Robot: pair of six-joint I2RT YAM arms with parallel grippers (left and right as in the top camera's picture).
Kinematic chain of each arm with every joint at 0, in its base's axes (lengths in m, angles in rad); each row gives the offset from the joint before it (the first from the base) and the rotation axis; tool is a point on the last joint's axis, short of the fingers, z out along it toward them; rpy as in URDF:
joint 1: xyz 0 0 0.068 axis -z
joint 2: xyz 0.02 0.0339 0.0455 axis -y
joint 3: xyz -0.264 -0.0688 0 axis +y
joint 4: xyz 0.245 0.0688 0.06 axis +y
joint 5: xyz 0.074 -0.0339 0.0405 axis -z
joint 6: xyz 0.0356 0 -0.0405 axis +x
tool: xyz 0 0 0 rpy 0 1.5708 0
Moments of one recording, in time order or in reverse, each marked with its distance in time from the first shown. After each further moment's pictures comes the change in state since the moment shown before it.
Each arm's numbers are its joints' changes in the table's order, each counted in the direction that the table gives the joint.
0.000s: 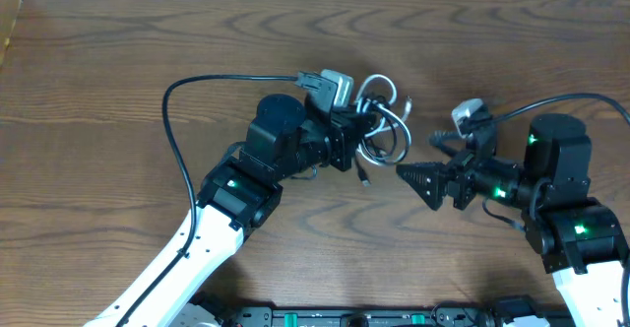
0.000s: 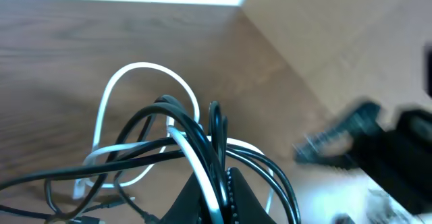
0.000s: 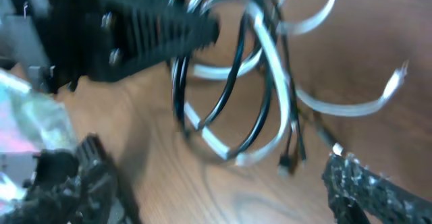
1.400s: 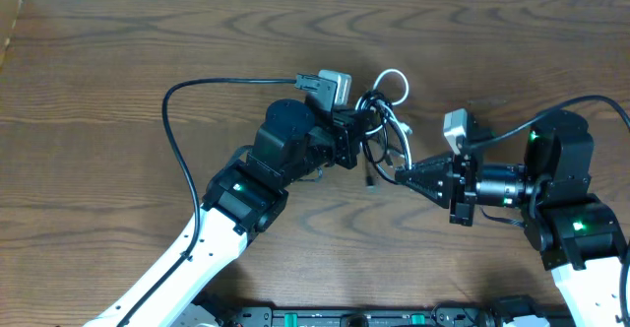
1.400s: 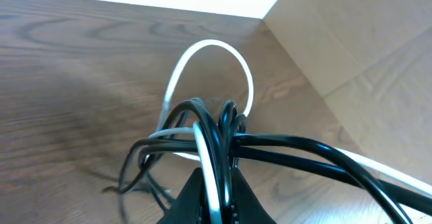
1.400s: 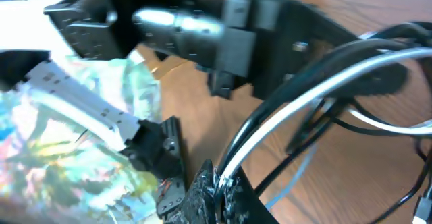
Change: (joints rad) left arm 0.045 0.000 0.000 0.002 -0.170 -0.084; right arm 0.000 -0.014 0.000 -0.064 -0.445 -0.142
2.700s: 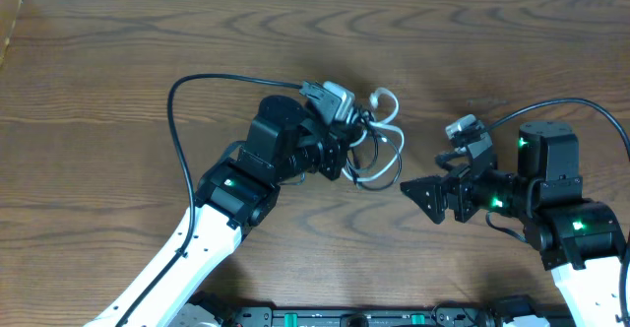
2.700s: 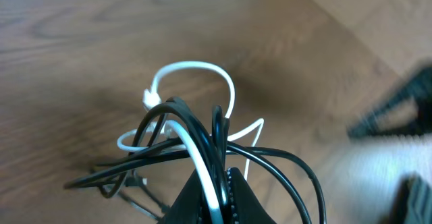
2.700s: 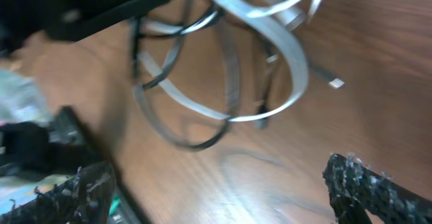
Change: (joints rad) left arm -0.064 0.003 0.000 0.165 0.123 0.332; right arm 0.000 -0.001 0.000 0.274 0.538 0.028
